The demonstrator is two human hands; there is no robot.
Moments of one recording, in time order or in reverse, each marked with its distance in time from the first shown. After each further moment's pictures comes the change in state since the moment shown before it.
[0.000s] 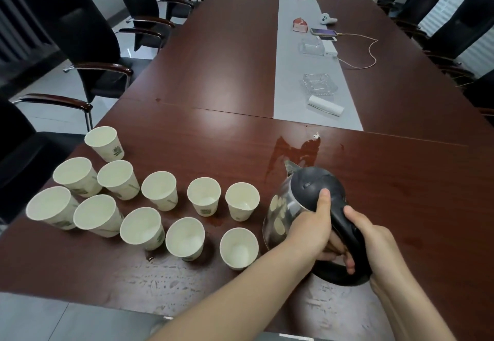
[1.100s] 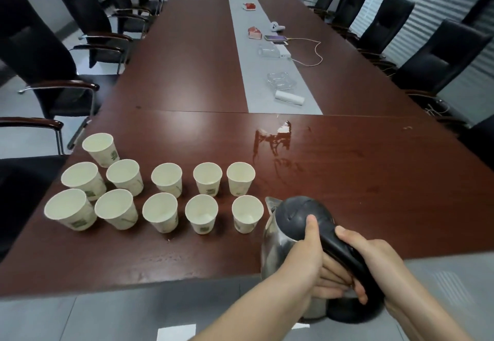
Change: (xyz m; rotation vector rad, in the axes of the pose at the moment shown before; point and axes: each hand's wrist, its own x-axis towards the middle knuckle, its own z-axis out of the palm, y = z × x) left_hand -0.149 -0.085 -0.034 -0.006 -0.297 -0.207; right_hand -0.174 0.026 0.016 -0.114 0.061 0.108
